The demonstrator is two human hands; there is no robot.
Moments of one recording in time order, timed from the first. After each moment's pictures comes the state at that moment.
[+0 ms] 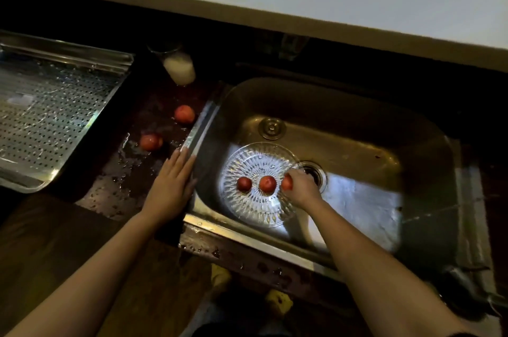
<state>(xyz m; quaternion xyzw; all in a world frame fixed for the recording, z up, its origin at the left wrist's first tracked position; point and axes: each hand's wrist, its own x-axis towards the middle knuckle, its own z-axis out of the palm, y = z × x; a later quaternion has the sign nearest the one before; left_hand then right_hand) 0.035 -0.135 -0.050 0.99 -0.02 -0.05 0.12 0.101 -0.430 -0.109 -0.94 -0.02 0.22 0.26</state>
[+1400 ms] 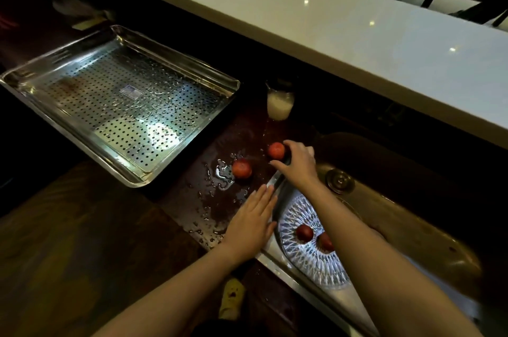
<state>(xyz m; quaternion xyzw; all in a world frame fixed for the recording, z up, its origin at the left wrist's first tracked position) 0.033 -0.128 -0.060 0.99 -0.04 -0.04 0.08 0.191 -0.214 -0.024 -0.94 -0.16 0.09 0.29</state>
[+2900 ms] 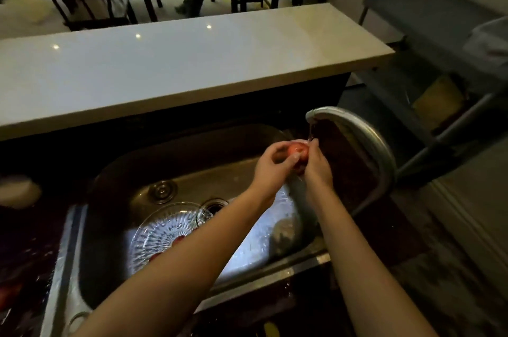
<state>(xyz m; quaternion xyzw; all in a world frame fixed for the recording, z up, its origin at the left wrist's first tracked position) 0.075 -0.516 0.070 0.65 -0.12 -0.29 0.69 0.039 -0.602 0.060 -0.57 0.41 -0.15 0.70</state>
